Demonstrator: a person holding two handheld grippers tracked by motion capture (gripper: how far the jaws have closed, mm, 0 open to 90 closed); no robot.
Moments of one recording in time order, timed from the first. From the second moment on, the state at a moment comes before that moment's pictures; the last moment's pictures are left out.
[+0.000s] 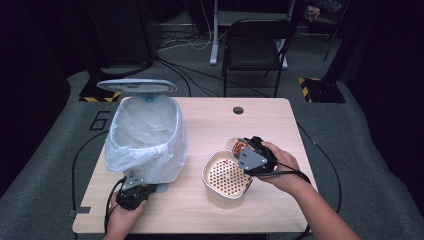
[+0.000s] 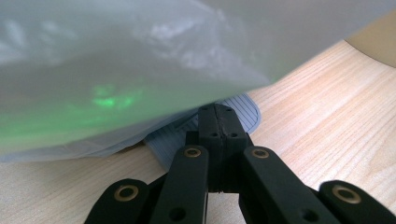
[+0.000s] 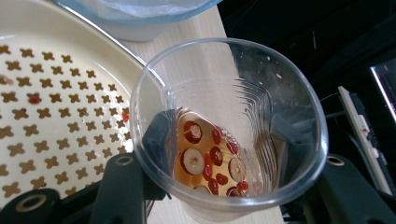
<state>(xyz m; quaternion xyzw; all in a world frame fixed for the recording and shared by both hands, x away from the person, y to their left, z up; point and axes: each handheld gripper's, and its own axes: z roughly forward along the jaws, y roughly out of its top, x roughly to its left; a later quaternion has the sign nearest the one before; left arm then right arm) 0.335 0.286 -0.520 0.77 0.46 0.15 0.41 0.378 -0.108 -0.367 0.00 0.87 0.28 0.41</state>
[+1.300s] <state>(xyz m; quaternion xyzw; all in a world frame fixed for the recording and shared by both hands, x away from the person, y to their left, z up) 0.336 0.287 -0.520 0.77 0.46 0.15 0.41 0.364 -0.085 -0.392 -0.16 0.84 0.11 0.51</state>
